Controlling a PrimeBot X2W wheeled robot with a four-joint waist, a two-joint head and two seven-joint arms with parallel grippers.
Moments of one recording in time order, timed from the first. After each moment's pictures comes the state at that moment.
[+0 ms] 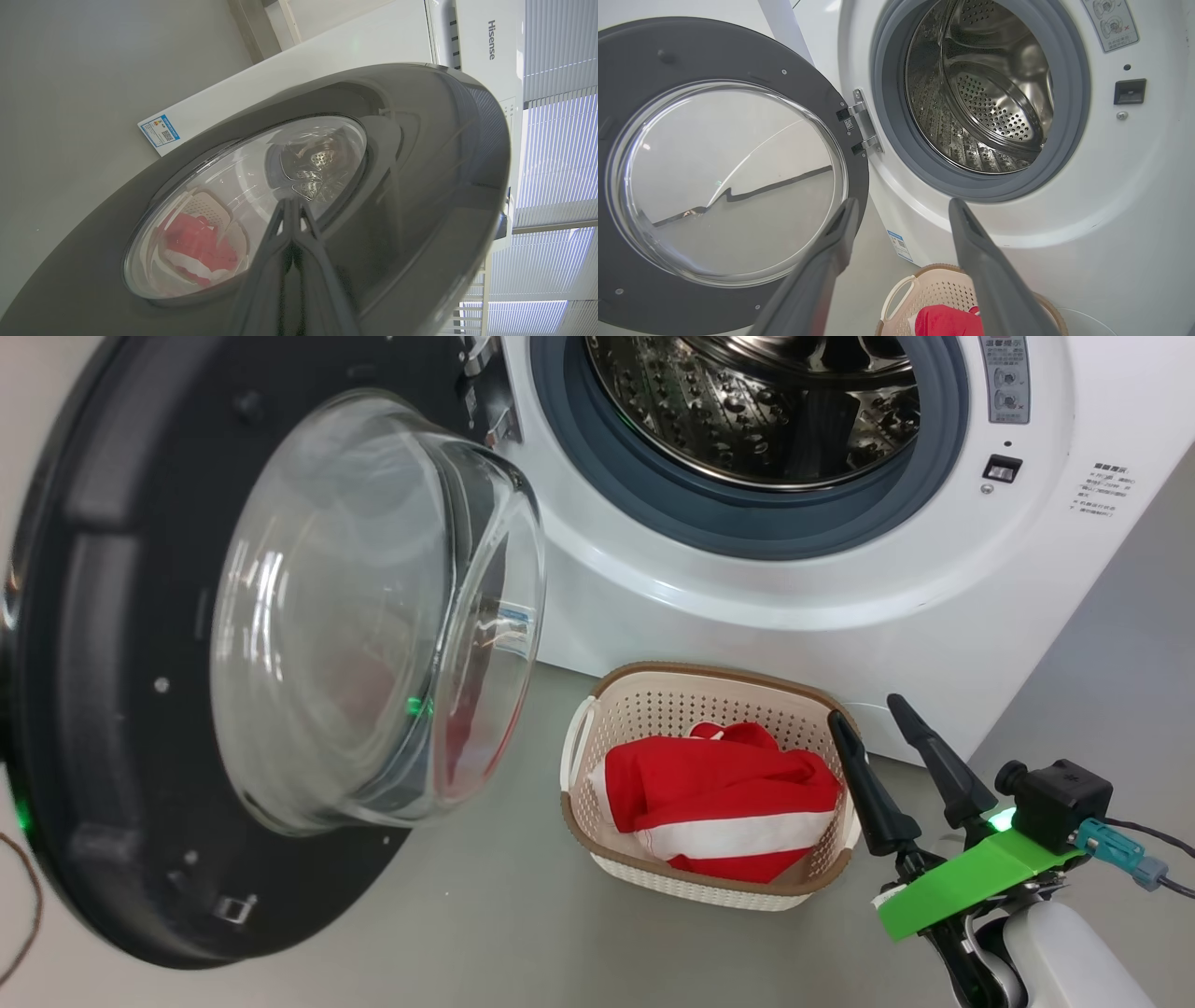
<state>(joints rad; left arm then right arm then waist) -0.45 0.42 0.21 0.12 -1.53 0.29 0.90 -0.25 -0.23 0.24 0.23 0.51 0.13 -0.26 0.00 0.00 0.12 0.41</state>
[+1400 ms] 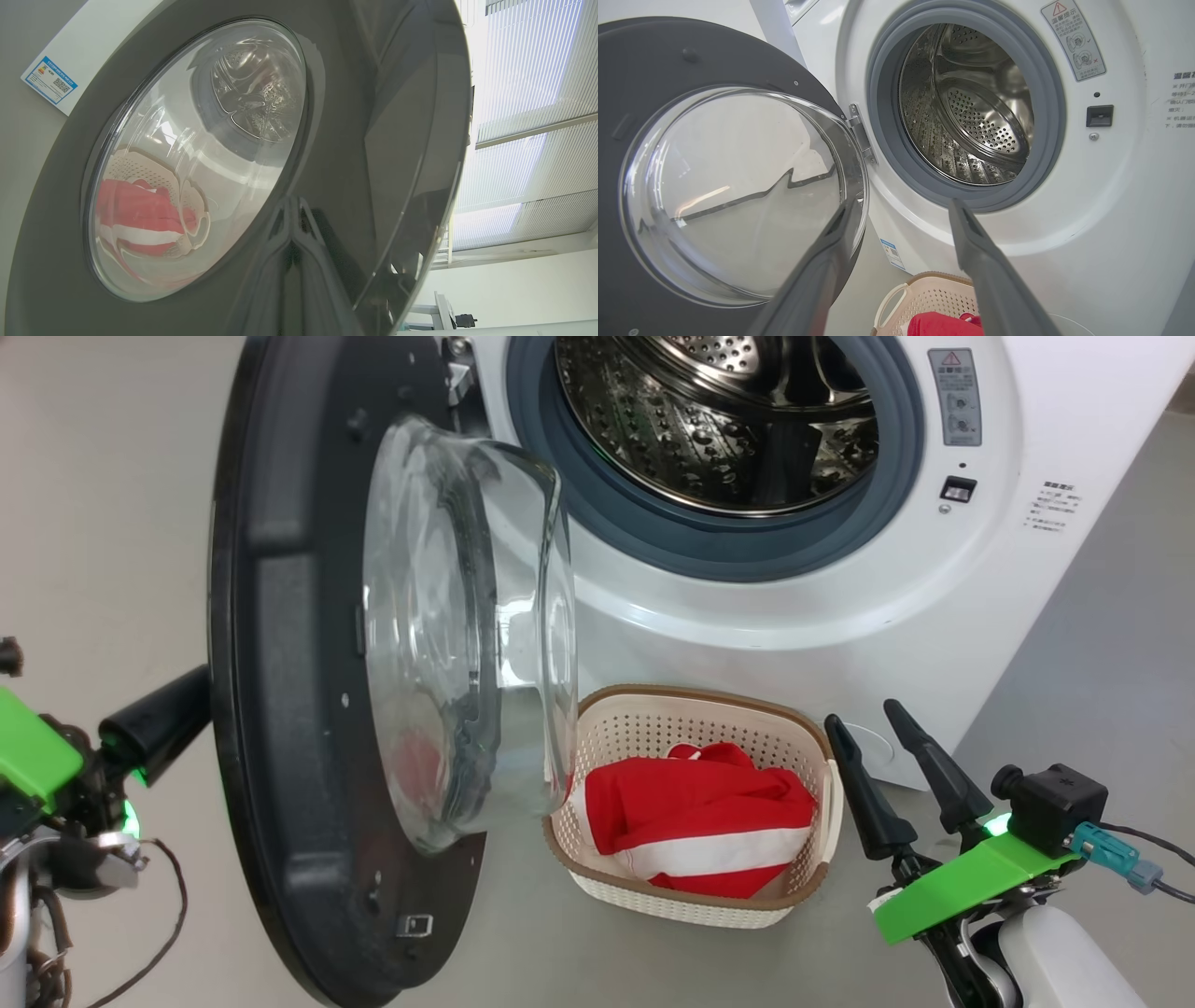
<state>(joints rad) -0.40 0.30 0.08 -0.12 -1.52 0.31 0.91 -0.25 -0.22 0.24 0.24 0.52 0.13 -0.26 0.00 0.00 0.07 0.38</state>
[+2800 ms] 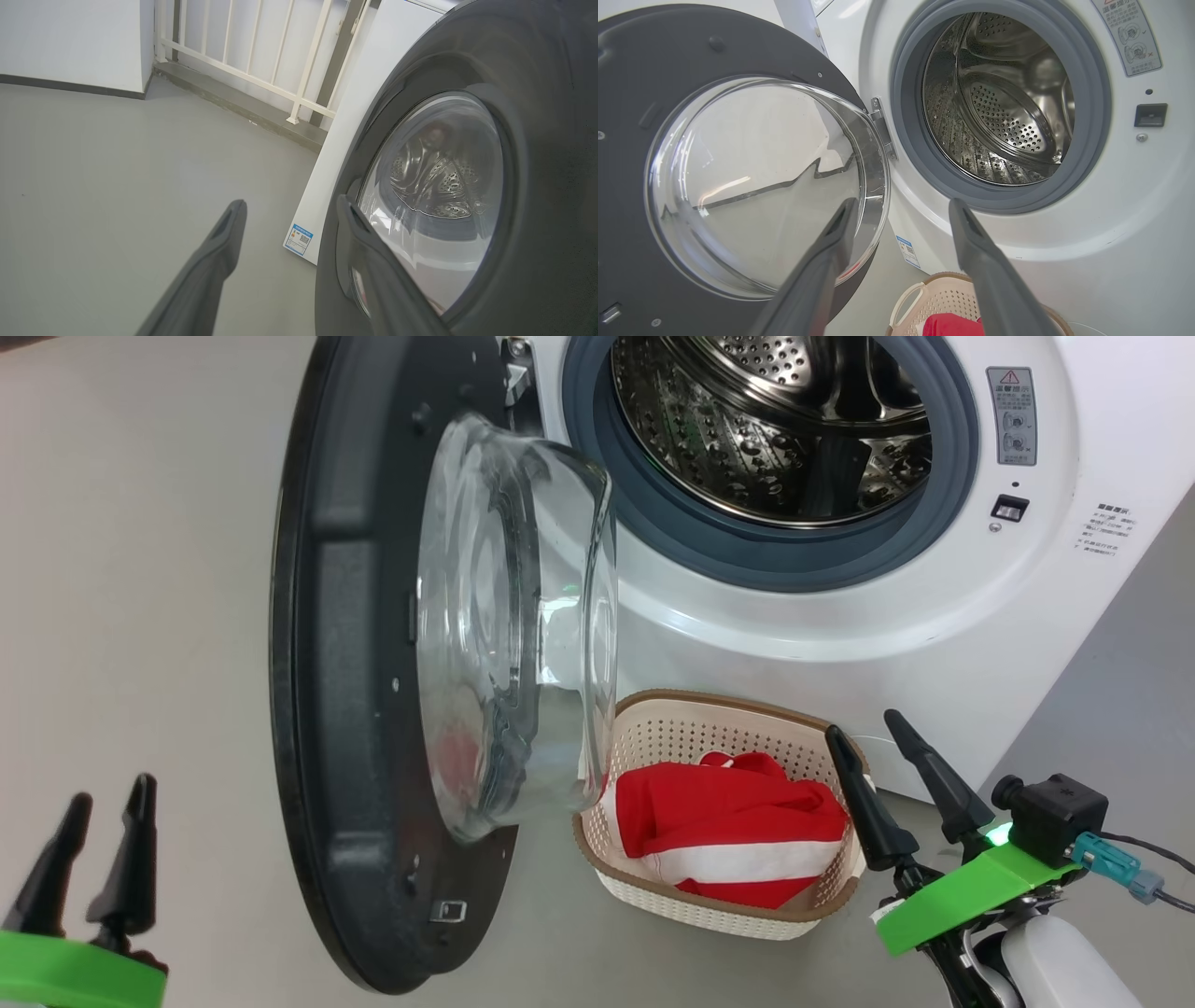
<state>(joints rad) -0.02 0.30 0.07 -0.05 -0.77 -0.08 0.10 -0.23 -0.22 0.25 0.23 0.51 0.13 -0.26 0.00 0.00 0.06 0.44</state>
